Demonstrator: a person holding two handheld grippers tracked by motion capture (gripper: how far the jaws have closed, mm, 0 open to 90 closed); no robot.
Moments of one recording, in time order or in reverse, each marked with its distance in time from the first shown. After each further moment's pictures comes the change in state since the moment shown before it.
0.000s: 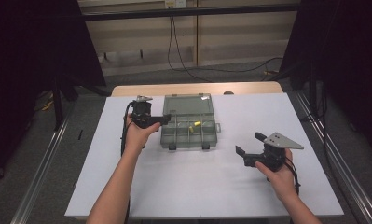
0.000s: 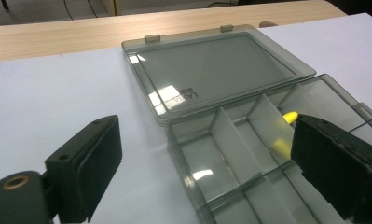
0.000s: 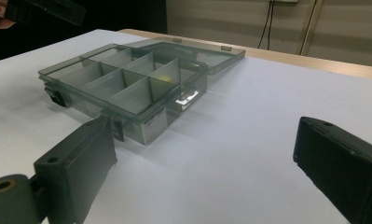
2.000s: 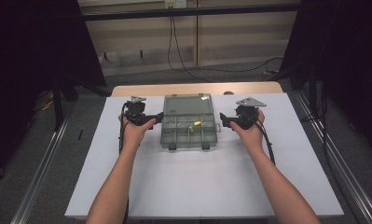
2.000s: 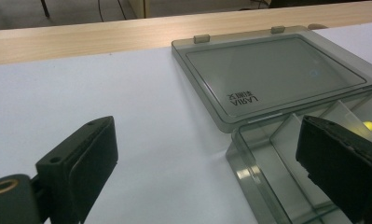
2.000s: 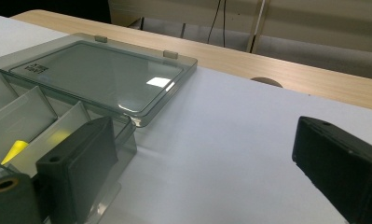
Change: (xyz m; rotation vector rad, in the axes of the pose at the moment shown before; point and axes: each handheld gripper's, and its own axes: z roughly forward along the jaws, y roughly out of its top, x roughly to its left) left arm 0.028 -0.009 0.018 -0.026 0.111 -0.009; right arm -0.030 0.052 0.124 0.139 -0.205 0.001
